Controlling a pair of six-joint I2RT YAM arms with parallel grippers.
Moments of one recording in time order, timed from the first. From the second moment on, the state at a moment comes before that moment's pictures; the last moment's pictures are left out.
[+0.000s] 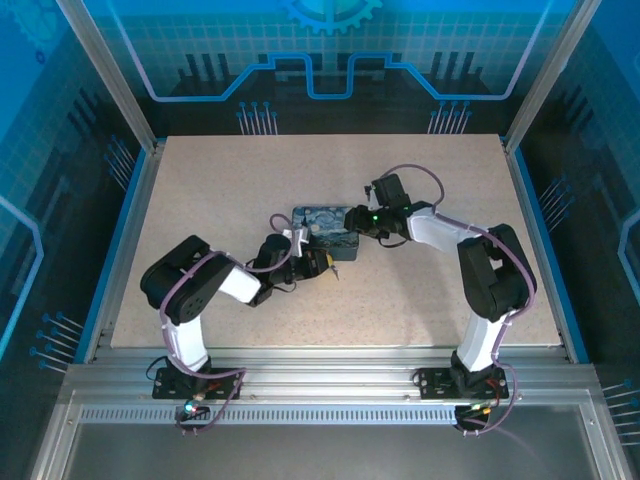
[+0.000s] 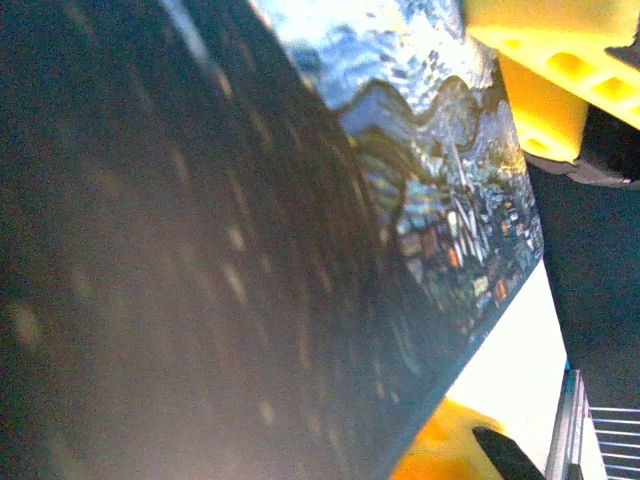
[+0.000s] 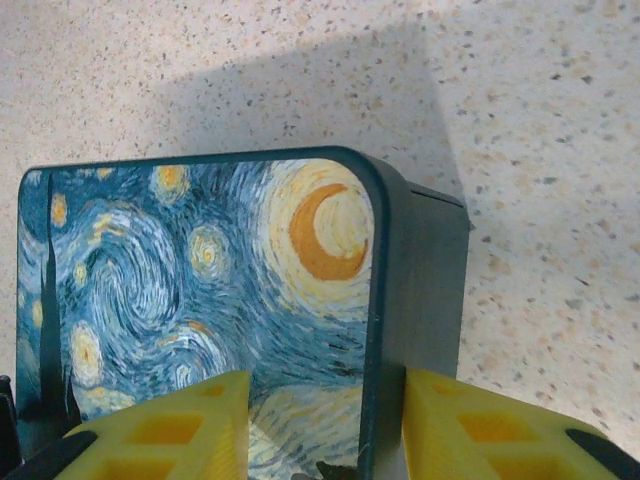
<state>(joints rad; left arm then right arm) -0.55 1.83 0.57 0.77 0.42 -0.85 0.41 1.82 1.16 -0.25 -0.30 0.60</state>
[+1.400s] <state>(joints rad) -0.46 1.75 0.95 0.04 0.74 -0.85 0.67 1.56 0.98 -0.34 -0.17 0.19</state>
